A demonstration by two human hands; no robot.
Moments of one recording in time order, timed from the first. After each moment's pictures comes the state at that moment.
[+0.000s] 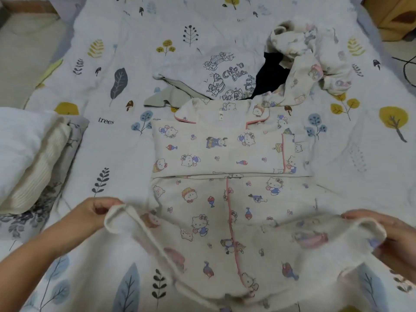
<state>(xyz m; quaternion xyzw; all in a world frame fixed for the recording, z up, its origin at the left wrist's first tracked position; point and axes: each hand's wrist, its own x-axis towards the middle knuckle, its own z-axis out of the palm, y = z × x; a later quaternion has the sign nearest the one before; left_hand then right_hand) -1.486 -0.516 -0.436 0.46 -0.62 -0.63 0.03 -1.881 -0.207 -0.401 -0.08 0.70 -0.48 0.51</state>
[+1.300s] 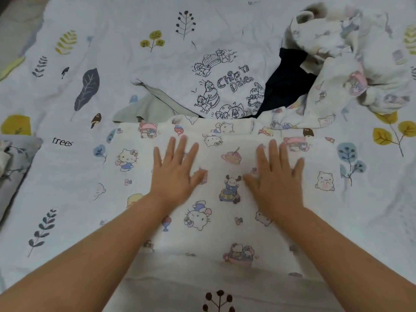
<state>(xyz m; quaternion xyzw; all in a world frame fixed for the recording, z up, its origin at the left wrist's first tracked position) -1.754 -0.594 -0.561 0.41 -0.91 -0.08 -0.06 -1.944 -0.462 -0.551 -0.49 0.86 0.02 0.13</state>
